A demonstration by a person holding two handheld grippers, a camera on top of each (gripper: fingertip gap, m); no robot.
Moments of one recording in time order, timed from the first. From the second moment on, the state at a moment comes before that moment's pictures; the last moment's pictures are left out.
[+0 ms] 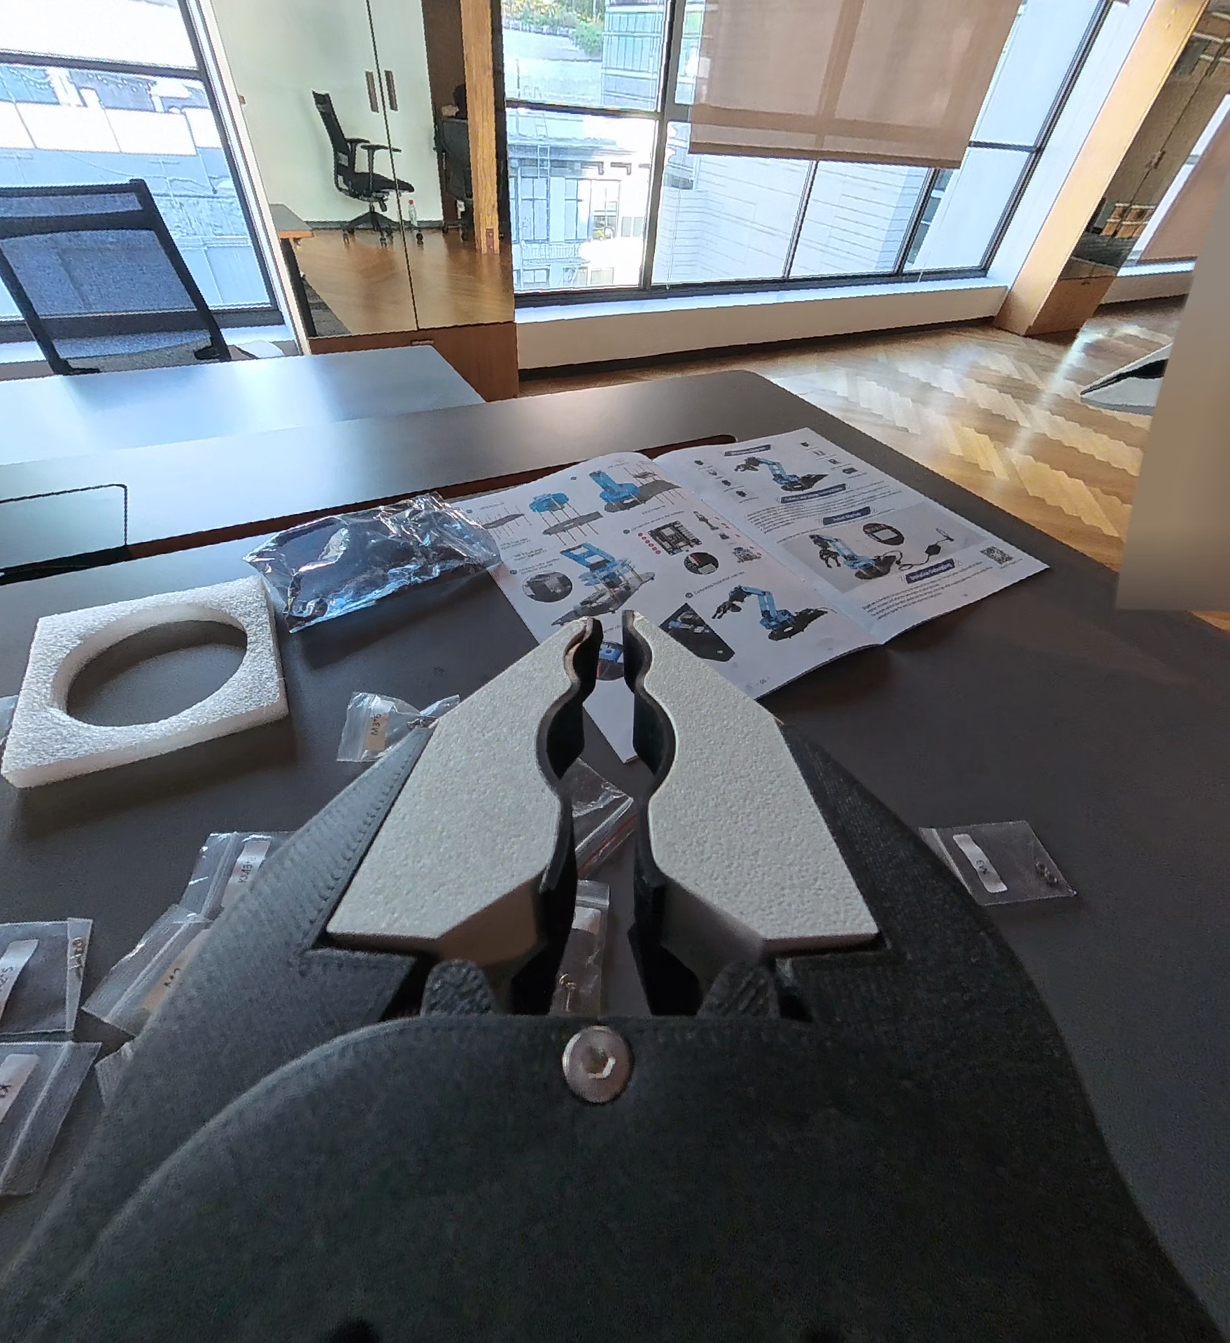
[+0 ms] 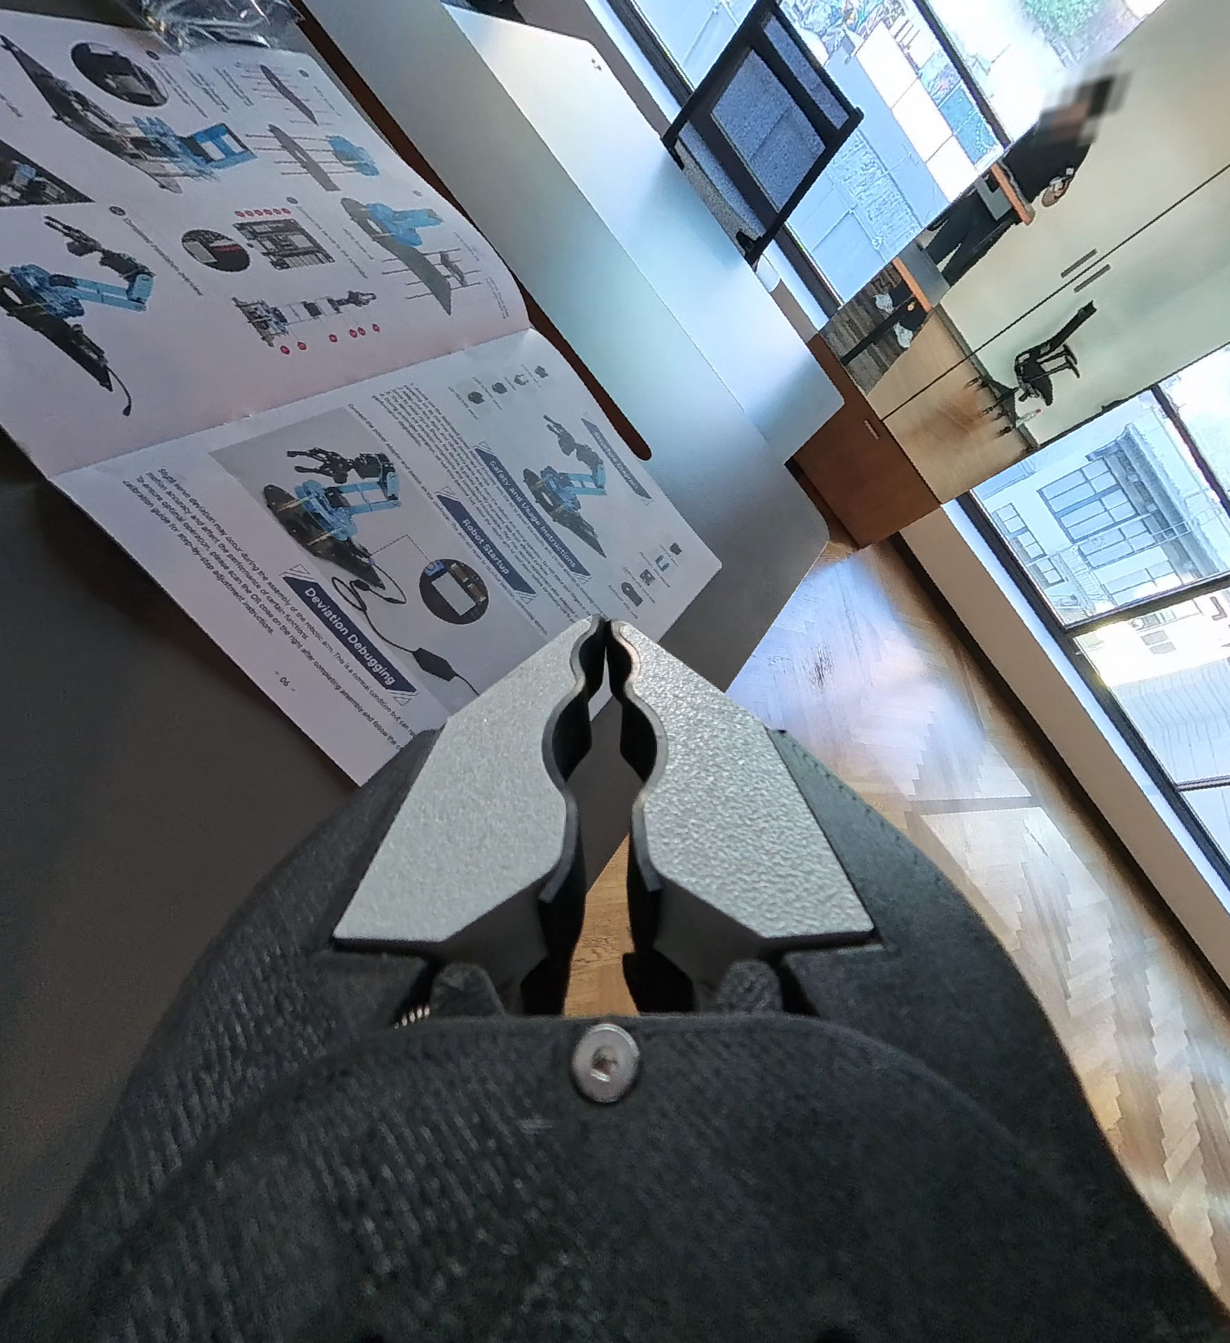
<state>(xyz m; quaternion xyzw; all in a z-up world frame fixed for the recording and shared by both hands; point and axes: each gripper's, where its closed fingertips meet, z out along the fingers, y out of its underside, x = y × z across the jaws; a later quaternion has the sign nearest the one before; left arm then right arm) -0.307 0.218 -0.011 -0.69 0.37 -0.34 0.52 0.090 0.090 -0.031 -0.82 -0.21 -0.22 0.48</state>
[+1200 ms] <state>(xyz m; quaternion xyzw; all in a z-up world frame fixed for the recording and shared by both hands) -0.343 0.119 -0.070 -0.80 0.34 -0.29 0.40 -0.131 0.078 -0.072 -0.77 -0.28 0.24 0.53</state>
